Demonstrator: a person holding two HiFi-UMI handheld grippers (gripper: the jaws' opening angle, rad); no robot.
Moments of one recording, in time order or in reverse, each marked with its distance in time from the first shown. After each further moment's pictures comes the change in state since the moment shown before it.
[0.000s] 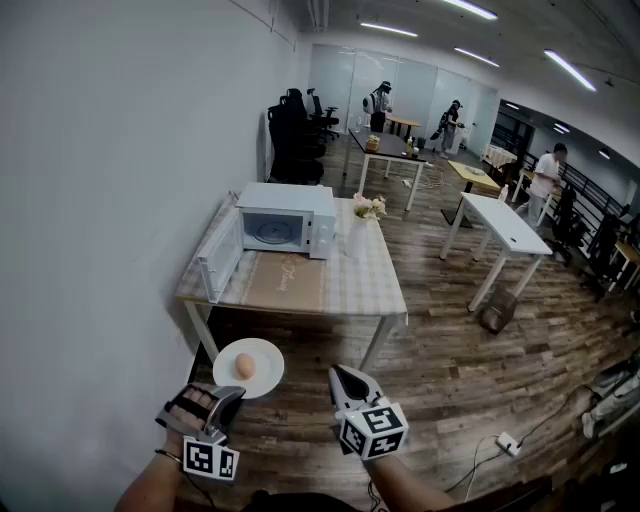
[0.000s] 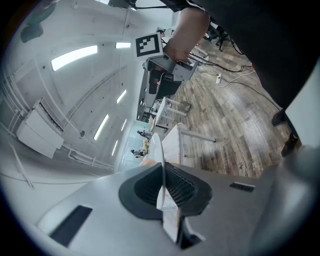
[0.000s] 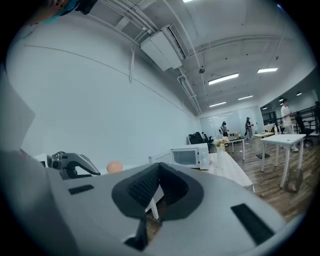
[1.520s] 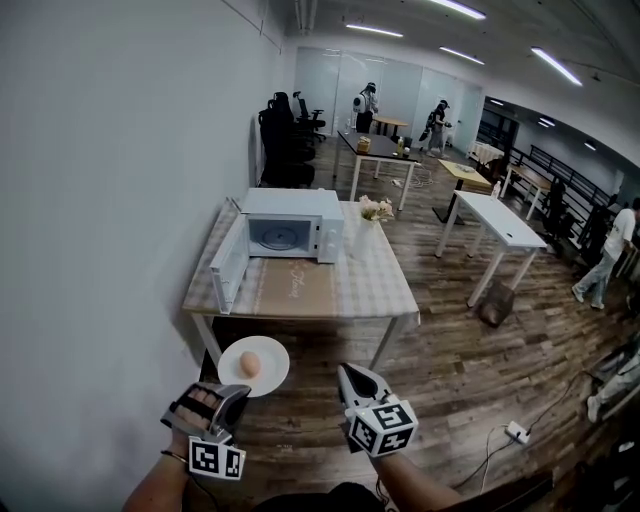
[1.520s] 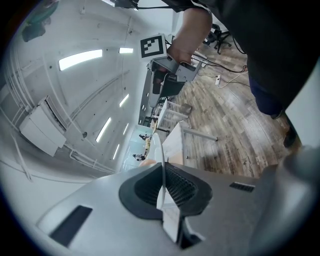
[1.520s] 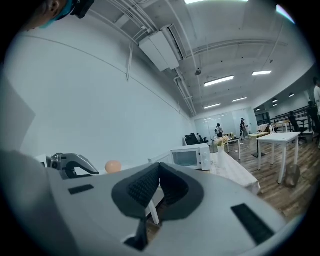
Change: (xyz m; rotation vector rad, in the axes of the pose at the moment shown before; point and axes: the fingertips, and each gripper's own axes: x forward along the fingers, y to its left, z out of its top) left arm -0.003 0.017 -0.076 -0.004 -0.068 0.019; right arm 0.050 0.044 -0.003 0.021 -0.021 -0.069
